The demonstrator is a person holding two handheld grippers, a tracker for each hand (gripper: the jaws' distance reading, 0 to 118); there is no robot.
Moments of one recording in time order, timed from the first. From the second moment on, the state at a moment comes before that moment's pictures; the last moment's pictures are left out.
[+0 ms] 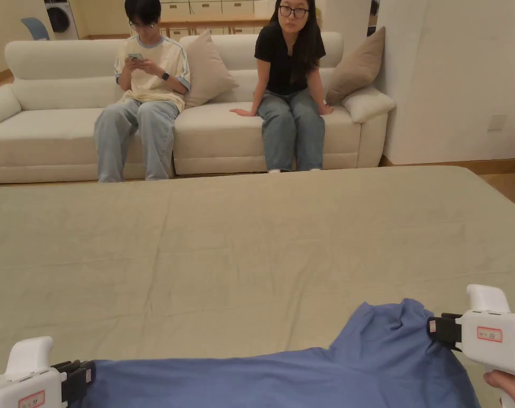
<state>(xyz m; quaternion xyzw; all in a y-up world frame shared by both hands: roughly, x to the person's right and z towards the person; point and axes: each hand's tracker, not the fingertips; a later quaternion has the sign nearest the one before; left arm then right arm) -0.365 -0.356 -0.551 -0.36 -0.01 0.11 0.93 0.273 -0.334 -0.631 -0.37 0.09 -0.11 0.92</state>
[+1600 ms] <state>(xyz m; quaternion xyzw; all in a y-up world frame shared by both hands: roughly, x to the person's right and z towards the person) -0.324 -0.246 -0.176 -0.14 0.00 0.08 0.99 0.208 -0.233 -0.191 -0.08 0.05 0.02 1.00</state>
